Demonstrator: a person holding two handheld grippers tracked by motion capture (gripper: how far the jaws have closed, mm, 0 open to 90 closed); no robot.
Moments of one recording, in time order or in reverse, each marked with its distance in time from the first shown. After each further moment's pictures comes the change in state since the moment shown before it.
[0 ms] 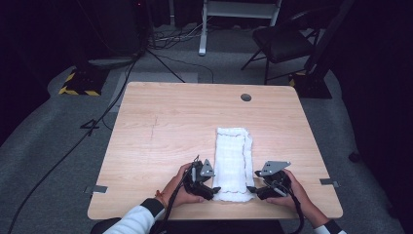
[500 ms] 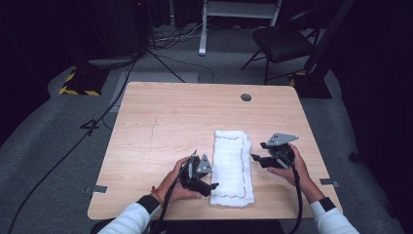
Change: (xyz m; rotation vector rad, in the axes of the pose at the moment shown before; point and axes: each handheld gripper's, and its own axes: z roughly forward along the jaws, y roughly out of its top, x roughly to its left) left arm 0.024 0.022 -0.018 -0.063 0.042 0.046; right arm -0.069 0.043 -0.006 -0.124 -0.163 0.082
